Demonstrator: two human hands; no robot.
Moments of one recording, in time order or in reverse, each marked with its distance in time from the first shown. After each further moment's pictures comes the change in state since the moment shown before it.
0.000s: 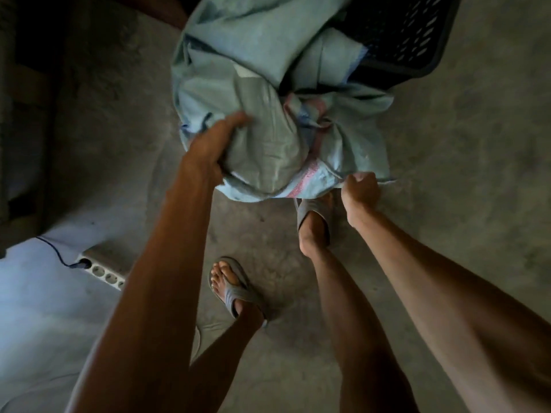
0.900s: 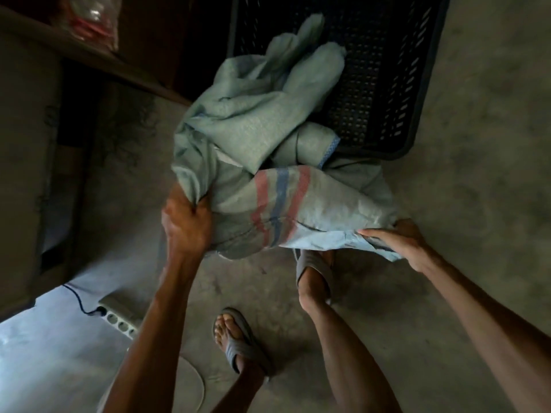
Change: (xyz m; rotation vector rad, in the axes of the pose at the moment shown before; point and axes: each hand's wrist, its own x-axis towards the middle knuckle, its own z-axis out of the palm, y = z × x) left_hand -0.030 0.021 0.004 0.574 0.399 0.726; right_hand 0.112 0.003 -0.090 -0.041 -0.498 0.047
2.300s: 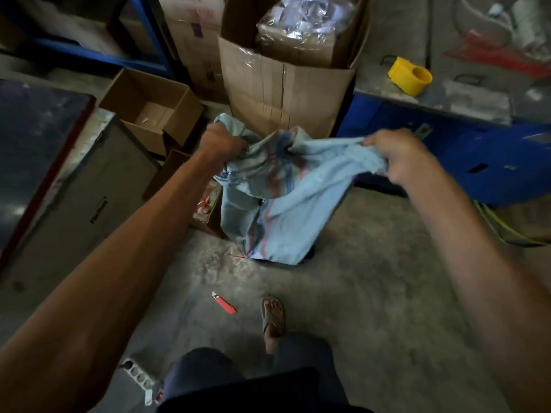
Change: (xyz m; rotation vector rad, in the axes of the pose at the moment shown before) left_hand -0.100 0.522 -0.428 -0.073 -0.191 0.104; right_hand -0.716 -0.354 -0.309 0.396 0.297 -0.533
